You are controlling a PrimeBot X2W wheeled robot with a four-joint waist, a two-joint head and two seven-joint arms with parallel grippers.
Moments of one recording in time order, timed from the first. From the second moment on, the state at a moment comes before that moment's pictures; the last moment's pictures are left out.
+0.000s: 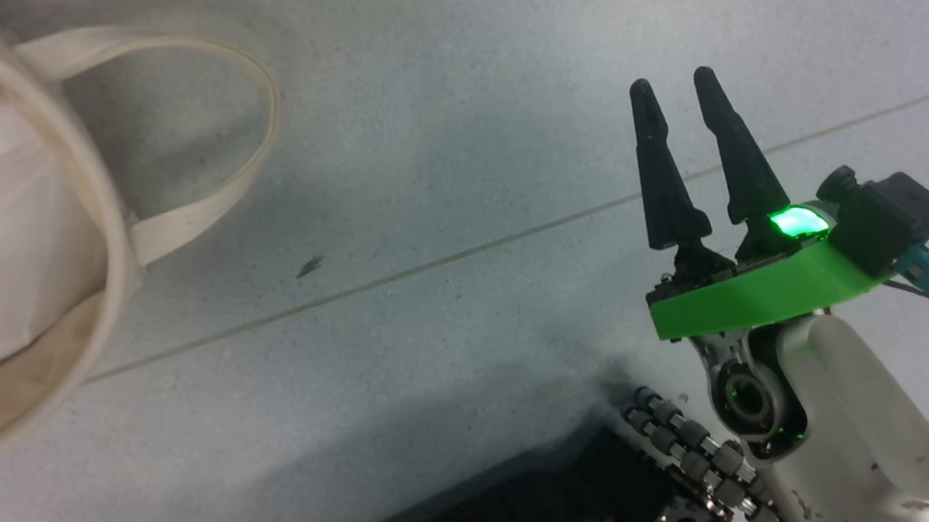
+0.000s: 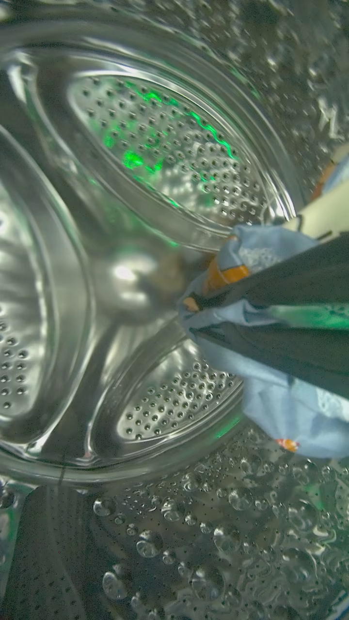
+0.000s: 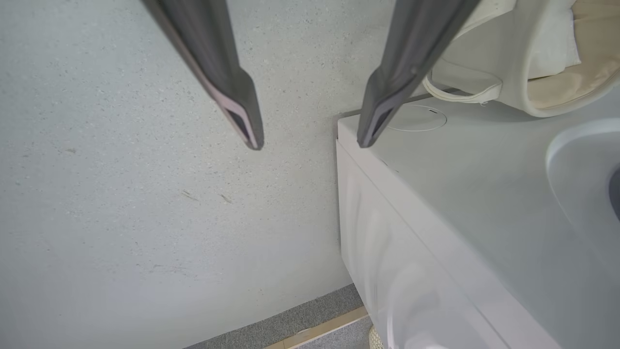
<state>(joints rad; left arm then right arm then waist) -1.79 0.40 0.05 0.92 -0.04 0.15 -0.26 -0.41 -0.05 0.31 0.02 0.50 0.13 -0.25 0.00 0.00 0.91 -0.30</state>
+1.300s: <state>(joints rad) -1.32 0.38 0.02 0.92 -0.20 -0.12 -0.26 -0.42 -0.05 0.27 0.07 0.42 0.13 -0.25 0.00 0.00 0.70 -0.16</state>
